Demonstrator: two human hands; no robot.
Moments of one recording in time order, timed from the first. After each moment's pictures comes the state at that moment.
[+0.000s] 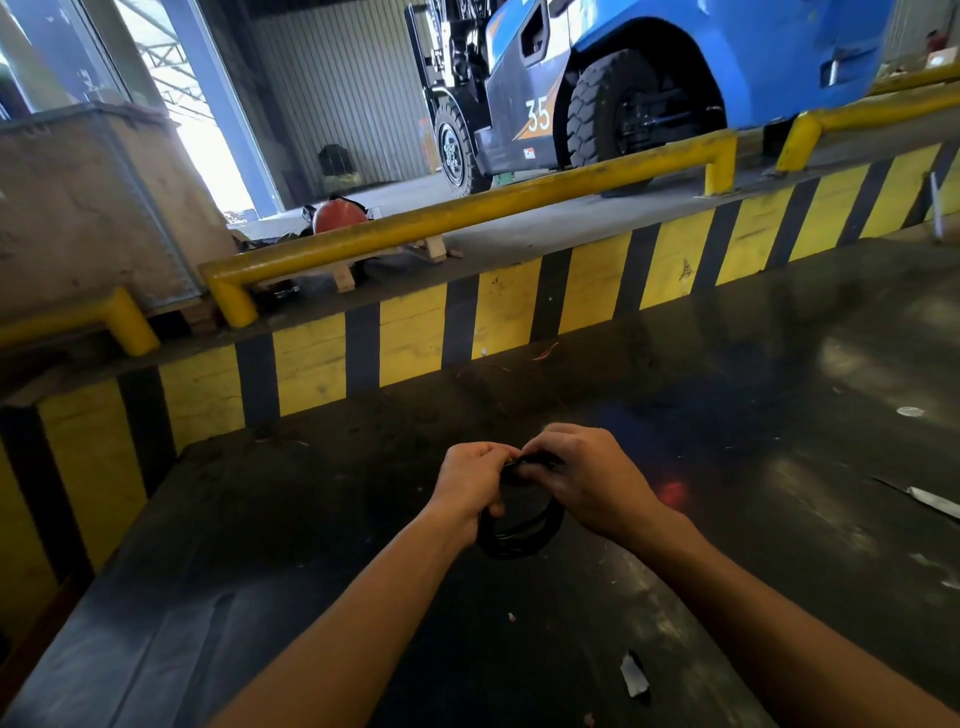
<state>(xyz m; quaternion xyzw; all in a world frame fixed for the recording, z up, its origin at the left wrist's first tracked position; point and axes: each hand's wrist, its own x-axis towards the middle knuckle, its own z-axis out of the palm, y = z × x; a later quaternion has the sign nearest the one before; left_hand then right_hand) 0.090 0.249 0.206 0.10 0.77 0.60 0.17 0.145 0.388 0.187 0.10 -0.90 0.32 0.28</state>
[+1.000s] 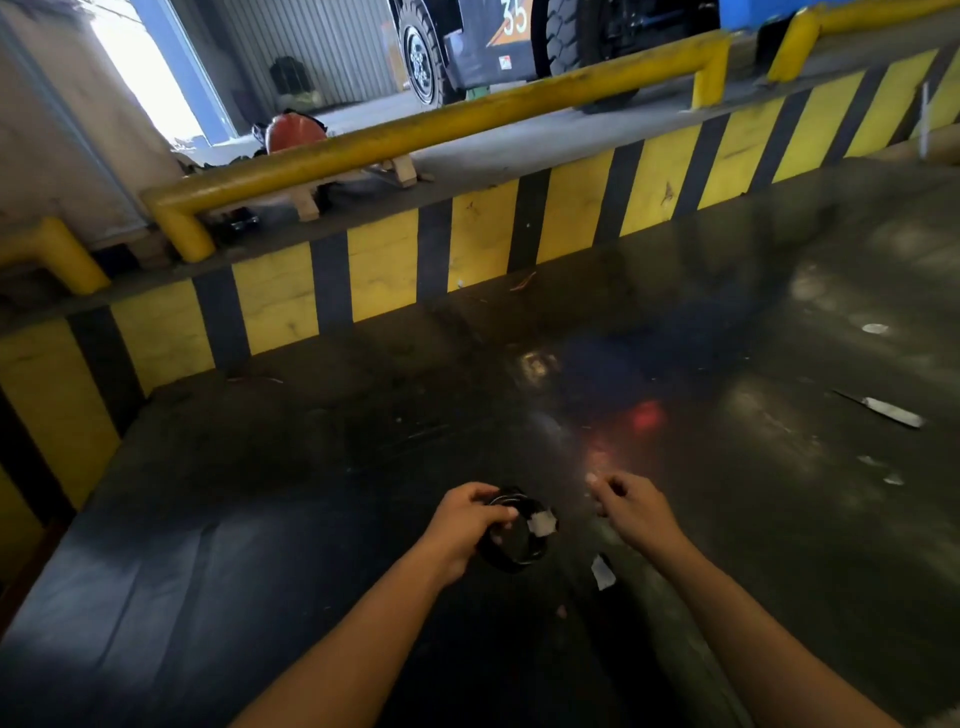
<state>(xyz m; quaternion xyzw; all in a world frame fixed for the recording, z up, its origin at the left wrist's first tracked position) 0.105 0.219 0.071 0.01 0.77 0.56 0.31 0.186 0.418 0.023 -0.24 -0.79 0.55 0.11</state>
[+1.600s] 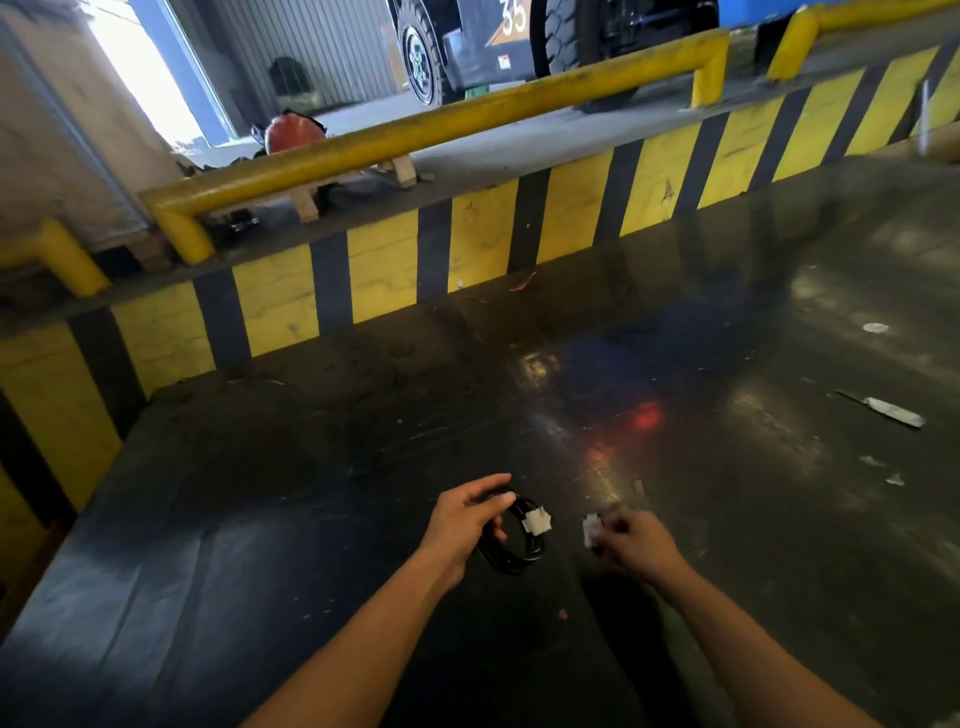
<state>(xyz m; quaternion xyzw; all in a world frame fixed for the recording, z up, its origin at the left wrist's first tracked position) 0.107 0.211 0.066 0.06 0.73 0.62 0.28 0.199 0.418 -0.011 -0.28 -0.80 0.53 -0.01</state>
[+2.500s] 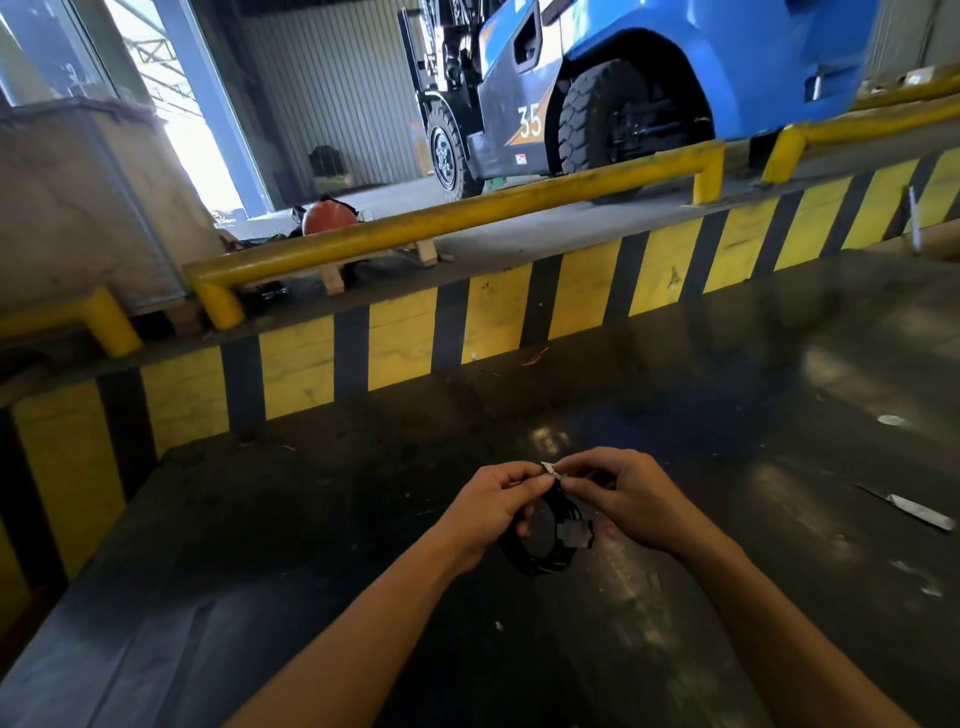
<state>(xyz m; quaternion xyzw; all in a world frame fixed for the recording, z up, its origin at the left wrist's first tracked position) 0.080 0.255 0.174 0.30 0.73 0.55 0.26 0.165 0.431 0.167 0.03 -0.86 0.48 0.18</state>
